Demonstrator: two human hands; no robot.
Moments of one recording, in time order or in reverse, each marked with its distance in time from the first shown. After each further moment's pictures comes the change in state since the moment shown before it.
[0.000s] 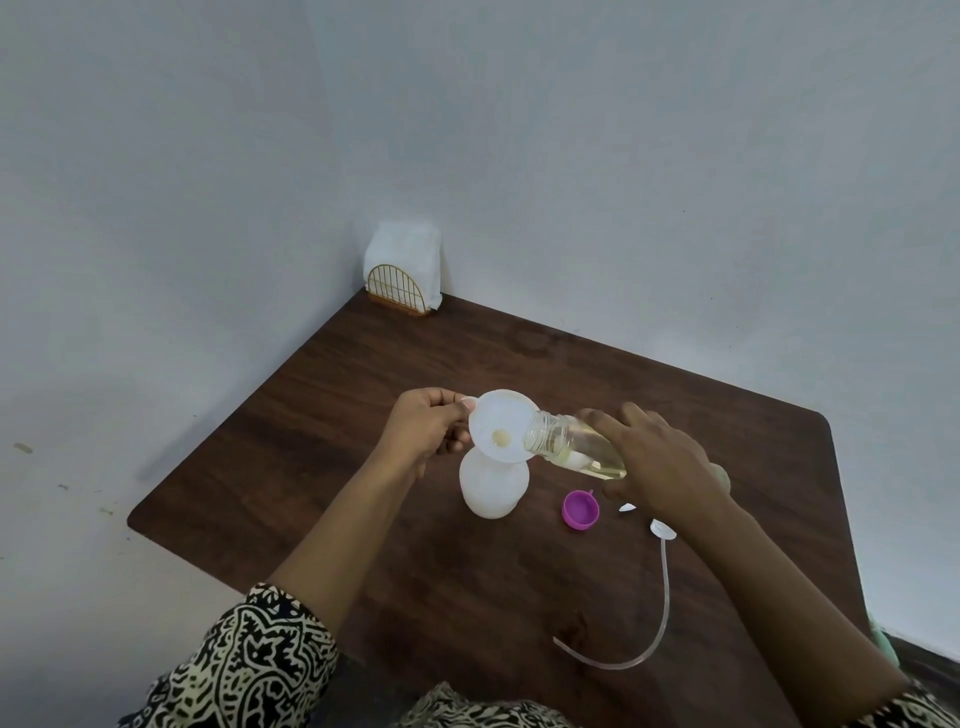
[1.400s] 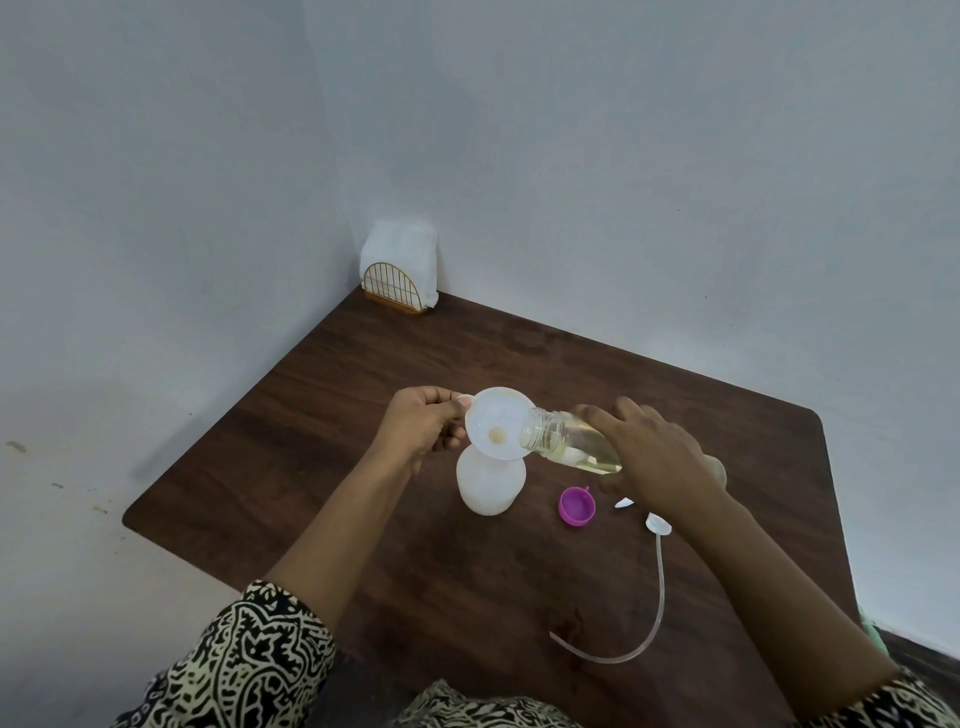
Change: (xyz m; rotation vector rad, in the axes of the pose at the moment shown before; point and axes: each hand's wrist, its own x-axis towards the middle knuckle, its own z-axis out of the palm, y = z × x) left_hand 0.000 -0.002 -0.003 -0.014 -0.004 -0.004; right_hand 0.001 -0.003 -0.005 -0.032 0.002 -0.011
